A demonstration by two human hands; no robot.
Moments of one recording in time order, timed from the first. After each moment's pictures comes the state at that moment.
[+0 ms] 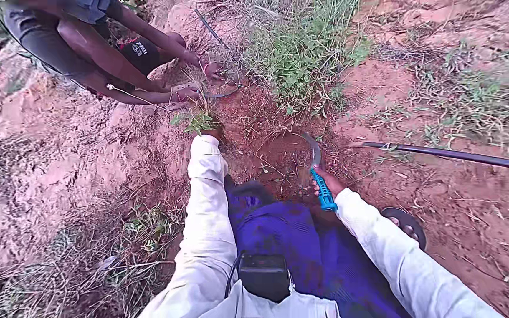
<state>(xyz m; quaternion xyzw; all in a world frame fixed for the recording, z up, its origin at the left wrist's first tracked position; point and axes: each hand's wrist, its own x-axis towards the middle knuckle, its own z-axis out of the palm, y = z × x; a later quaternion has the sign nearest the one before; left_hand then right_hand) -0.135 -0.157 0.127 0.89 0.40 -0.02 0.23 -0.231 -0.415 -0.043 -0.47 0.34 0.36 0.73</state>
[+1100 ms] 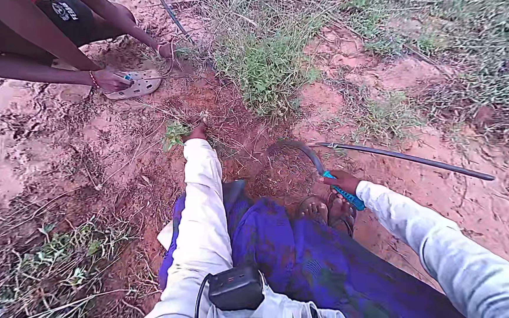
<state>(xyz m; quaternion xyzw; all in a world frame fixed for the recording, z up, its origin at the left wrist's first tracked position) -0.136 -0.122 0.052 0.66 0.43 0.07 0.61 -0.269 -0.526 0.020 -0.84 0.15 0.40 0.33</state>
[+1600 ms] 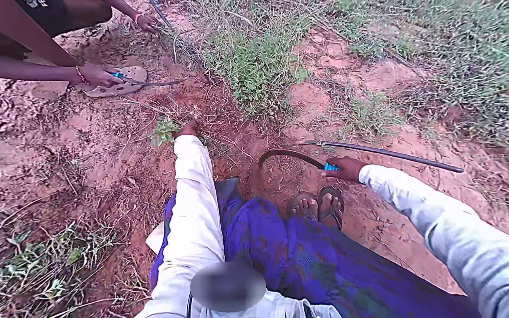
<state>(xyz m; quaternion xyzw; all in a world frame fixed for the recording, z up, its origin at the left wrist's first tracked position) -0.121 -0.115 0.034 0.64 0.44 0.05 0.62 -0.246 -0.543 0.078 -0.90 -0.03 0.43 0.10</state>
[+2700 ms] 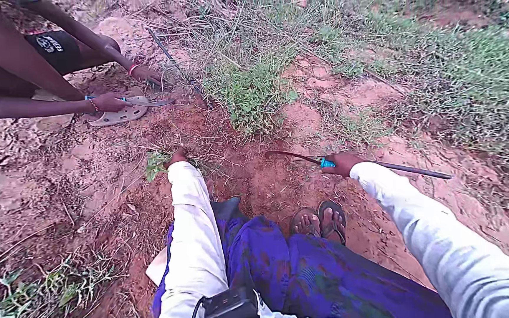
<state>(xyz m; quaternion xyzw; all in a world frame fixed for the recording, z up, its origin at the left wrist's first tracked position) -0.131 -0.097 0.040 0.61 0.48 0.11 0.62 -0.208 -0.539 0.103 -0.94 0.02 0.35 0.04</state>
